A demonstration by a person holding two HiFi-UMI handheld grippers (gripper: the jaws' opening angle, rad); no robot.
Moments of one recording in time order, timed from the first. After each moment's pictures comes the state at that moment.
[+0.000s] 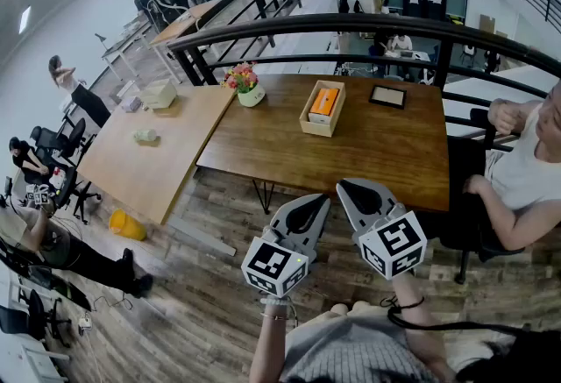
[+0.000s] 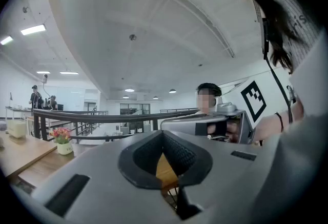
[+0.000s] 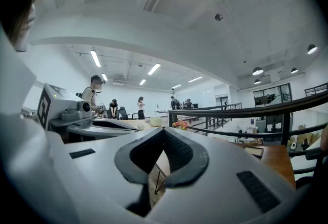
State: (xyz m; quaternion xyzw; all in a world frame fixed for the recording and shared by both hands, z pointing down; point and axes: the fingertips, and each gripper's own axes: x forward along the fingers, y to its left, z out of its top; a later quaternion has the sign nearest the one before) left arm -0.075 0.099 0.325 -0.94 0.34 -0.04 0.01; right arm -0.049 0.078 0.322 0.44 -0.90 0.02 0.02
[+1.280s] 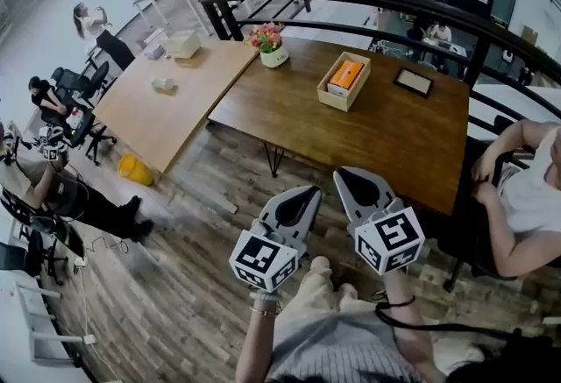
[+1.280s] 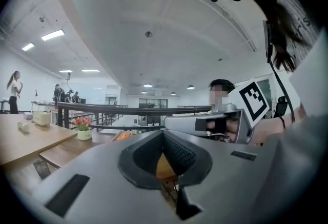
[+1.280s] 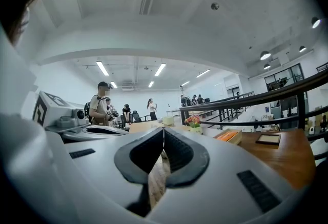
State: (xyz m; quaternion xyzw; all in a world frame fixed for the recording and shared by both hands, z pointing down) left arm -0.085 0.120 0.344 -0.89 0.44 -0.05 -0.03; right arm -0.050 0.088 0.337 0.38 -0.92 0.07 0.00
